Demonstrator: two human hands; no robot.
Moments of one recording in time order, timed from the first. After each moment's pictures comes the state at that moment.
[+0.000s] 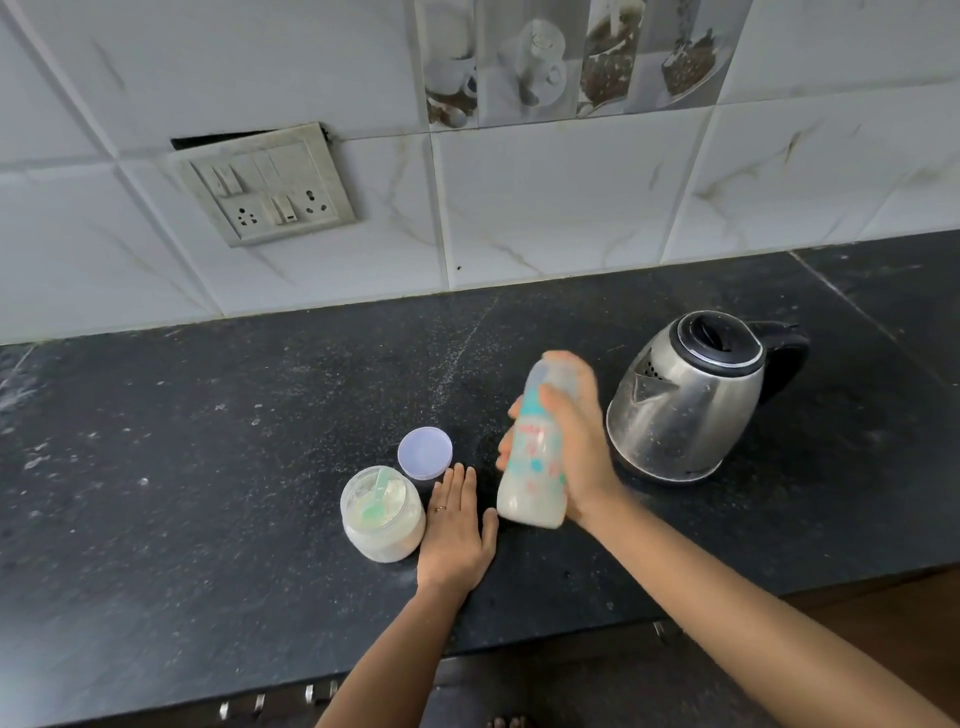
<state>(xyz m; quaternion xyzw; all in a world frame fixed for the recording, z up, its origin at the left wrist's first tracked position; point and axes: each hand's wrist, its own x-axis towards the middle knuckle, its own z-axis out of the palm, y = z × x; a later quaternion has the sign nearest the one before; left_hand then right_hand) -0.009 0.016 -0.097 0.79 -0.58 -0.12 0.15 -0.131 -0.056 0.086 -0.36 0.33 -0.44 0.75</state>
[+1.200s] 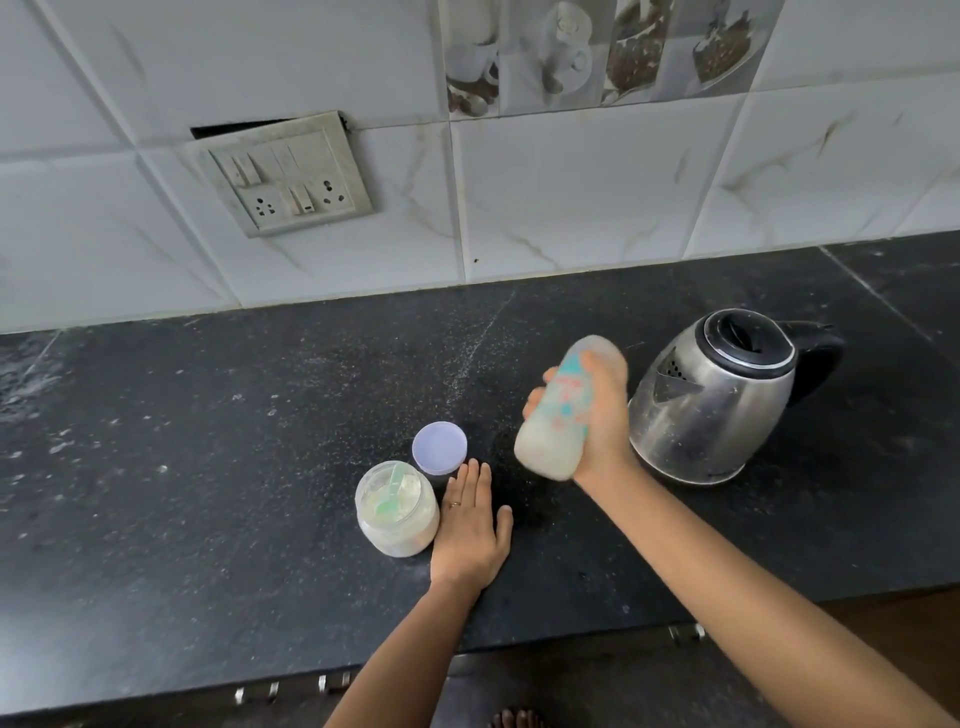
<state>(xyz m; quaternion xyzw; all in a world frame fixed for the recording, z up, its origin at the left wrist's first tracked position) -0.010 0.016 -0.094 0.79 -0.58 -0.11 0.15 -0.122 -0.087 0.076 -0.34 0.36 -0.44 0.75</state>
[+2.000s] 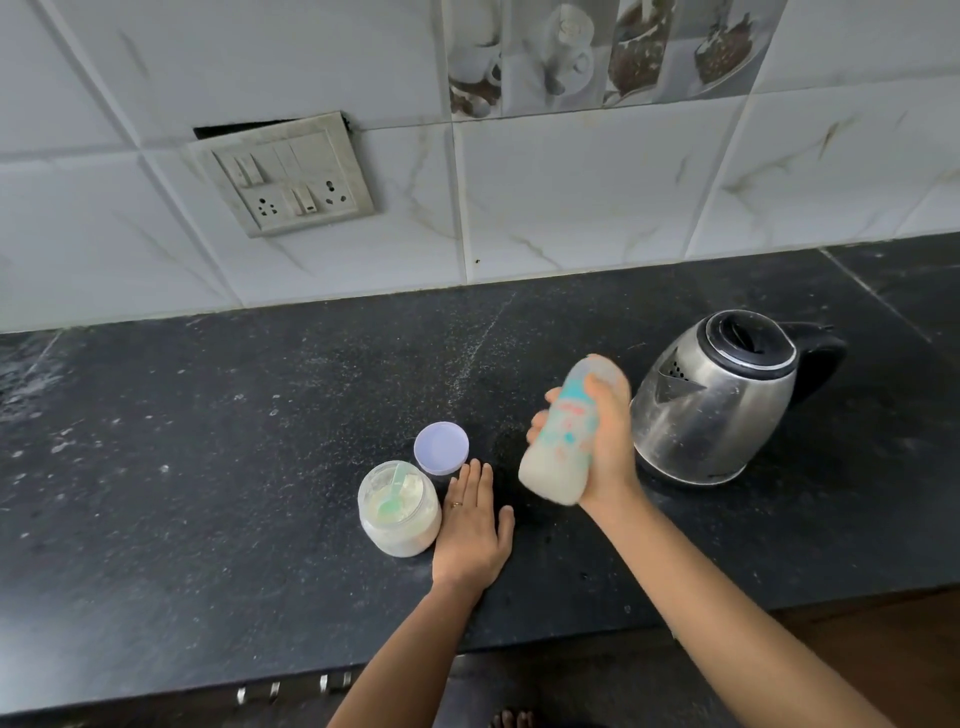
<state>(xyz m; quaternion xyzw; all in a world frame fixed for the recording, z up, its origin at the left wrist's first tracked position) -0.009 0.015 -0.096 0.79 -0.58 -0.12 0.15 -0.133 -0.063 0.068 -0.50 0.38 -0.44 0.64</state>
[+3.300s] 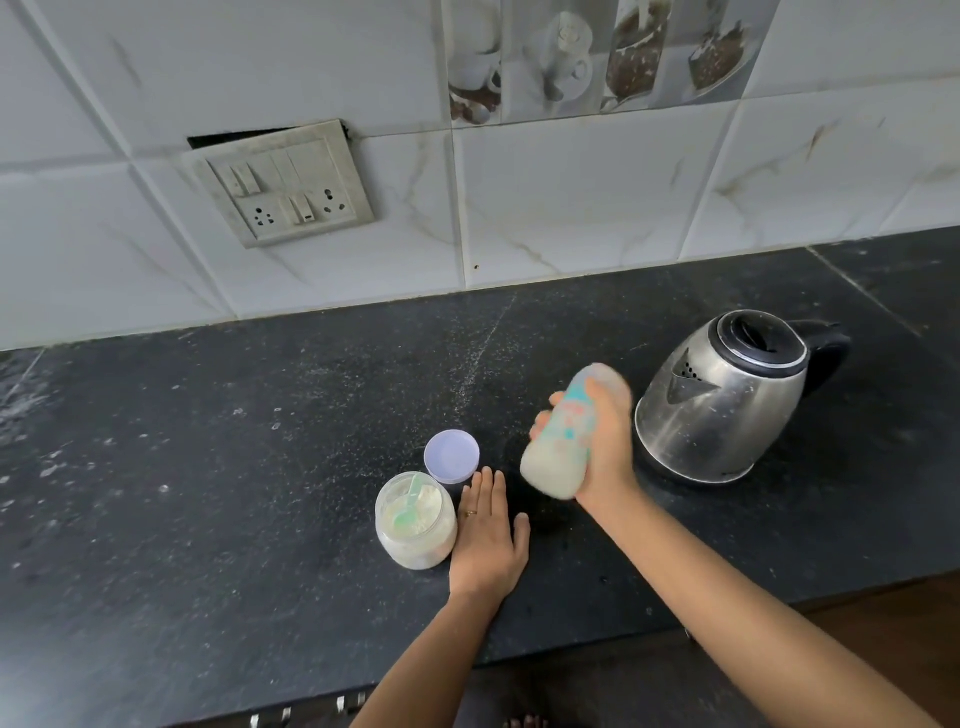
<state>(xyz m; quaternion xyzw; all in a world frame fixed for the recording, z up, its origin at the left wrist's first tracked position) -0.007 0.016 -0.094 0.78 -0.59 -0.12 0.16 -0.108 -0.066 0.058 -0.36 0.41 -0.47 0.69</state>
